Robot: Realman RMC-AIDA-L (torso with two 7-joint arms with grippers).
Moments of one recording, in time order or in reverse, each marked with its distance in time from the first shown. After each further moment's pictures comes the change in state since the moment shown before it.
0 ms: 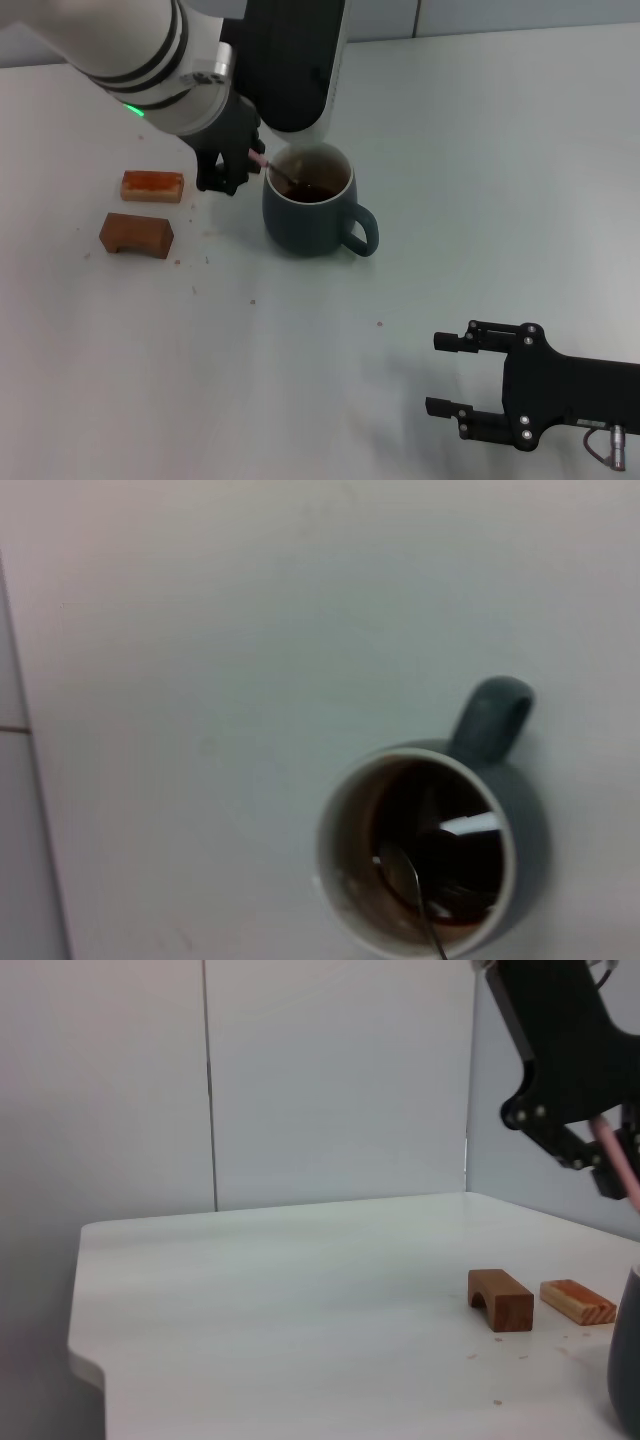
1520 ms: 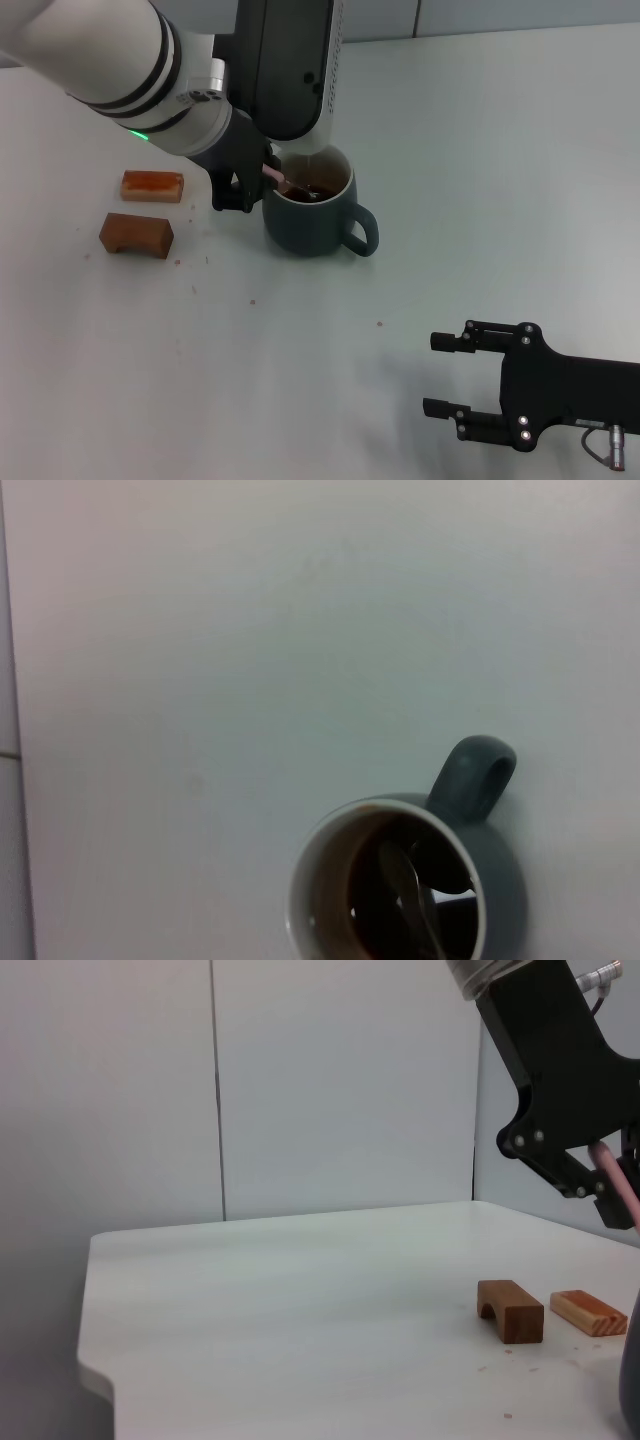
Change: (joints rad) left arm 0.068 0.002 0.008 0.030 -0.074 -0.048 -0.036; right arm 0.005 0.002 0.000 0.000 -0.002 -0.014 0.006
